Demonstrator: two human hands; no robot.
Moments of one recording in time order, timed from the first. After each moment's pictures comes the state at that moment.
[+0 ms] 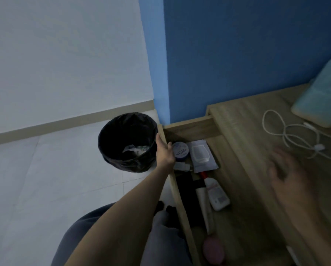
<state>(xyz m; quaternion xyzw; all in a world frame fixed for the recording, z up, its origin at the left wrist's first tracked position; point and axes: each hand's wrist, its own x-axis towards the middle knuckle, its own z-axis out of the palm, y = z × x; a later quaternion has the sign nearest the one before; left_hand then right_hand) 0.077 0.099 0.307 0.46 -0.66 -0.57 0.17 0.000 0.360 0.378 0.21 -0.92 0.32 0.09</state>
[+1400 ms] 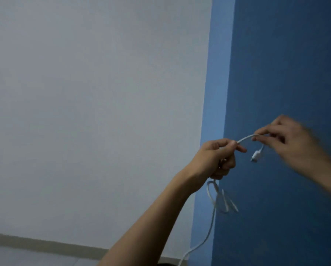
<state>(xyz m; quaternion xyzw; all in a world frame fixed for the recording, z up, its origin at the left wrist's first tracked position) 0.334 0.237 0.848 -0.09 -0.76 -0.56 0.31 0.187 0.364 0.887 0.56 -0.63 0.39 0.37</state>
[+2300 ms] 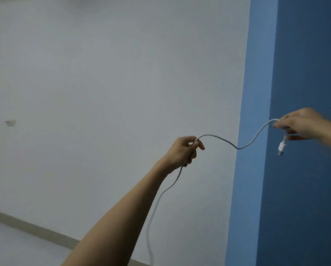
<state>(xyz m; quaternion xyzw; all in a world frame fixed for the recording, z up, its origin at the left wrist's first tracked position) 0.478 0.160 0.891 0.14 -0.80 -0.35 0.47 0.243 0.310 0.995 0.45 -0.71 0.53 0.08</state>
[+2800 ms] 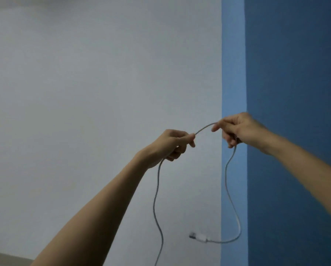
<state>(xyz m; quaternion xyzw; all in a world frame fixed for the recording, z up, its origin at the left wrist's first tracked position) 0.449 0.162 0.936 0.09 -0.84 -0.36 0.40 0.261 0.273 0.977 0.66 -0.56 0.49 0.02</state>
